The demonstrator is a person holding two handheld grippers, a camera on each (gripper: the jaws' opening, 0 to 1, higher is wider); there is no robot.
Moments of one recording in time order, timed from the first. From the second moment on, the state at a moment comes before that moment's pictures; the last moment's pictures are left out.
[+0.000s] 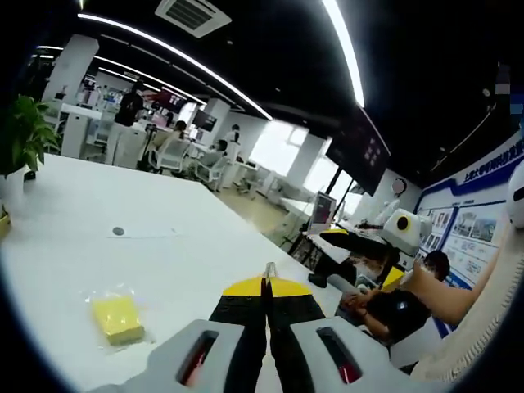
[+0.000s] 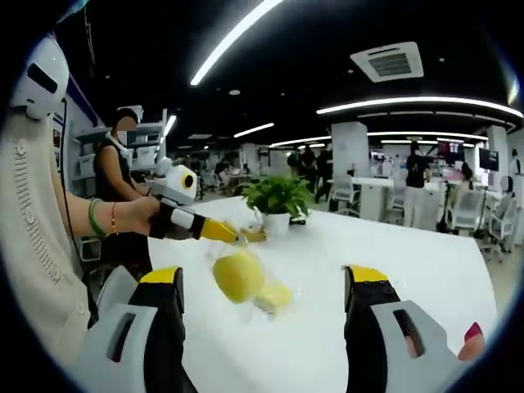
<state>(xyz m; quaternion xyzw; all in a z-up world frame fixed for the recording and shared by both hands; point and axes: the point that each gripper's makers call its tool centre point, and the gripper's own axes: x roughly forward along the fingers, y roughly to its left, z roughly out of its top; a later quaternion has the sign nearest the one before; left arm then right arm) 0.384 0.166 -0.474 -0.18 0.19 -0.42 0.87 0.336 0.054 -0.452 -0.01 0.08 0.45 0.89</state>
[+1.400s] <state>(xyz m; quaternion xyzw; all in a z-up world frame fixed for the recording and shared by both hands) 0.540 0.104 -0.638 -0.31 0.26 -0.32 0.86 0.354 -0.048 -0.510 0.03 0.18 0.33 0.93</state>
